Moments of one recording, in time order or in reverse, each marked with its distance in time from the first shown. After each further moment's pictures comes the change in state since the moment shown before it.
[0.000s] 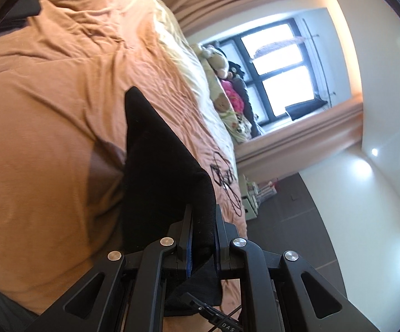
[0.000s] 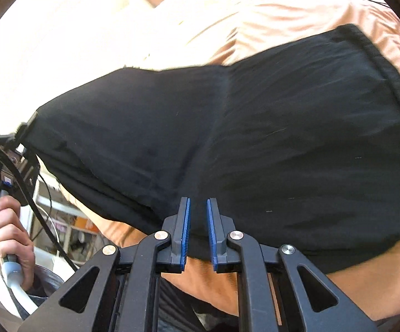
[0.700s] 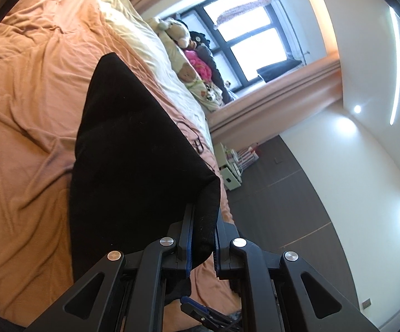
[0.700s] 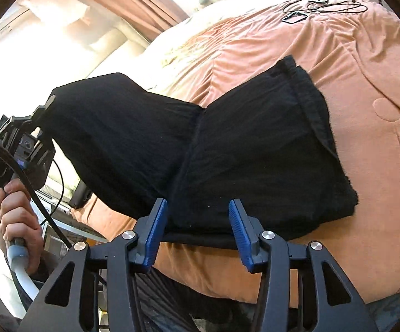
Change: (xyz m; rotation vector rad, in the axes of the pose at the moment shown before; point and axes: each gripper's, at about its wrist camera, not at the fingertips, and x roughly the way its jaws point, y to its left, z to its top) left arm 0.080 -0.089 -0.033 0.149 0.147 -0.084; right arm -0.106 -0.071 -0.032 0.046 -0.153 0.030
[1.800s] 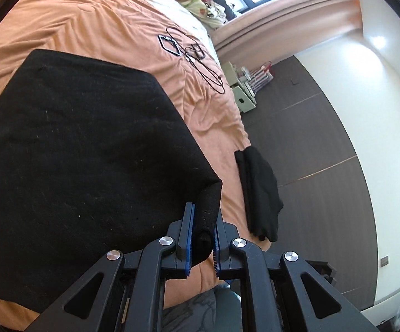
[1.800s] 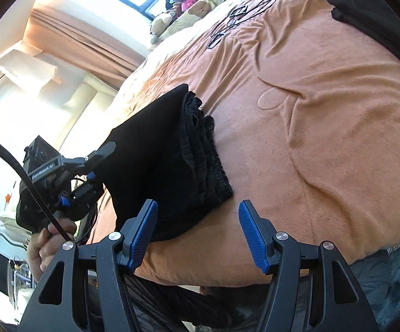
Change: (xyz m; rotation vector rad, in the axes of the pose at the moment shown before) left arm 0.173 -0.032 -0.120 0.069 0.389 0.089; right arm -0.119 -0.108 -0.055 0.234 -0.161 -0.026
